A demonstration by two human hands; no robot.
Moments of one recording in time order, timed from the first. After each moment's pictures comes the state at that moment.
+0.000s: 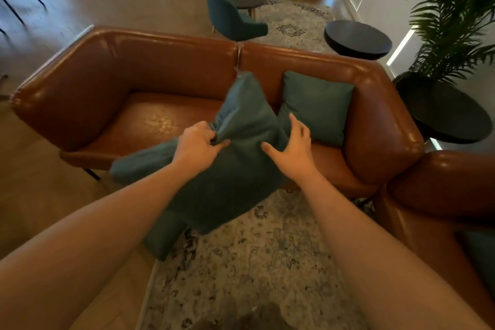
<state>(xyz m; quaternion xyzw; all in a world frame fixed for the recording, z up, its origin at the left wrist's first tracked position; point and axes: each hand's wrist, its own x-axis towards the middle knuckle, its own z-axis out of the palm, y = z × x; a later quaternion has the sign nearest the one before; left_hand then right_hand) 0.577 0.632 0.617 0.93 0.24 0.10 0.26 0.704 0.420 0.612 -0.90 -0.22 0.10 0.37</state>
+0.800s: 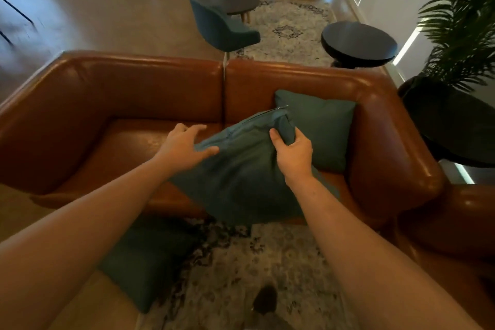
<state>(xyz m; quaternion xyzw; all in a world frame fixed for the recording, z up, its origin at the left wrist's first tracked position) 0.778 0.716 0.621 0.93 0.26 -0.04 0.24 0.906 0.480 0.601 -0.77 -0.08 0.06 0.63</state>
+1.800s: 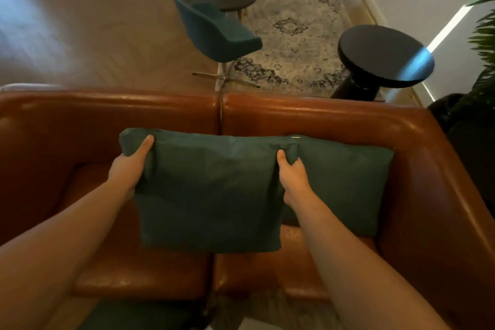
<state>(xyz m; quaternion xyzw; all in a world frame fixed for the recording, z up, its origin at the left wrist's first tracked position) 1.028 0.994 0.544 0.58 0.58 0.10 0.56 1.208 0.691 0.523 -0.73 0.15 0.27 0.62</state>
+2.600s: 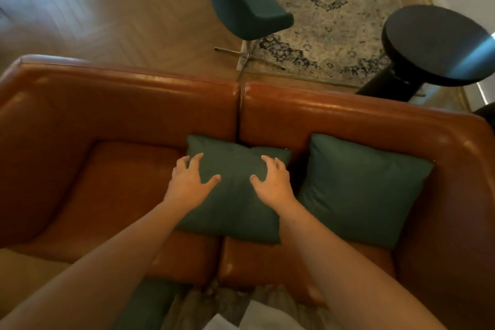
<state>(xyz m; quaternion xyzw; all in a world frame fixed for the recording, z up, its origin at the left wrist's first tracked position) 1.066 0.928 0.495 0.85 0.42 -0.11 0.31 1.205 0.753 0.486 -0.88 -0.16 0.33 0.29</state>
